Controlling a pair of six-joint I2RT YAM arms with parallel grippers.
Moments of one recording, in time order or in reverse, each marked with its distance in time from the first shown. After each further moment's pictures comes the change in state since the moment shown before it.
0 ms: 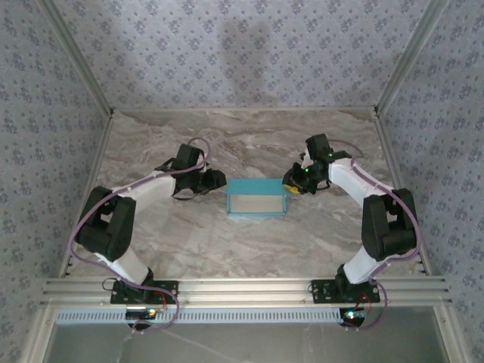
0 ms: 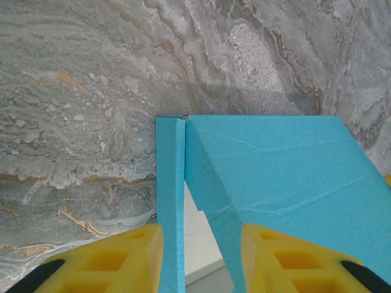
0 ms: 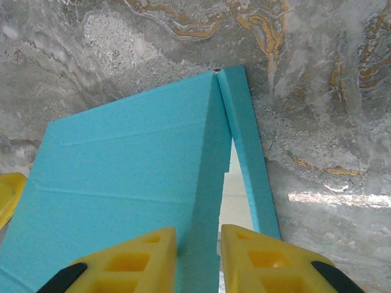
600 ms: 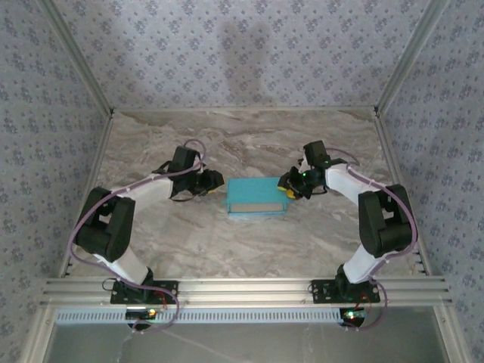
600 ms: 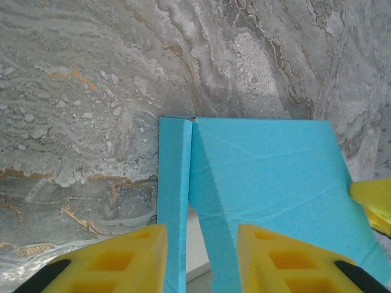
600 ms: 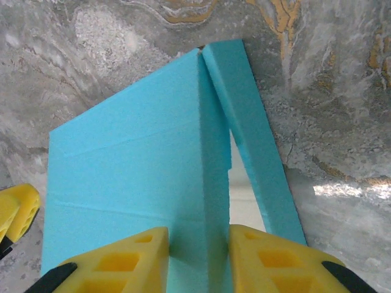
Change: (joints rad) left arm 0.034 -0.011 -0.052 0.072 0.041 -0.056; right arm 0.003 0.027 -0.079 0.142 -0.066 0.108
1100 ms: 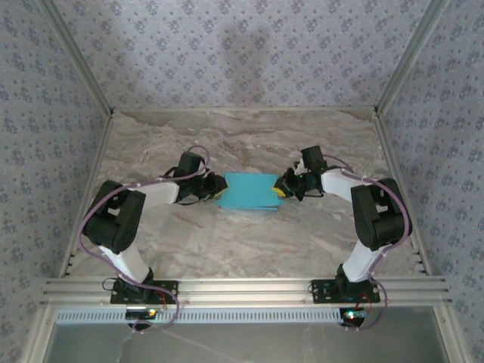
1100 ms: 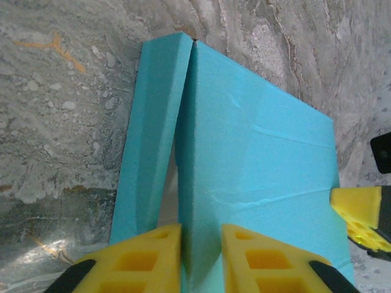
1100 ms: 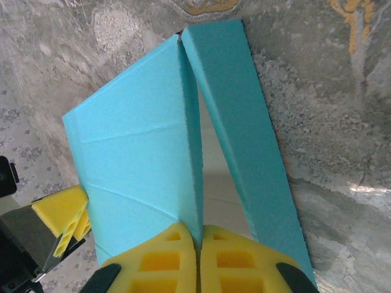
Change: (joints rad) left arm -0.028 0.082 -0.061 0.192 0.021 -0.156; right arm 0.013 0.070 -0.088 0.256 -0.120 0.163
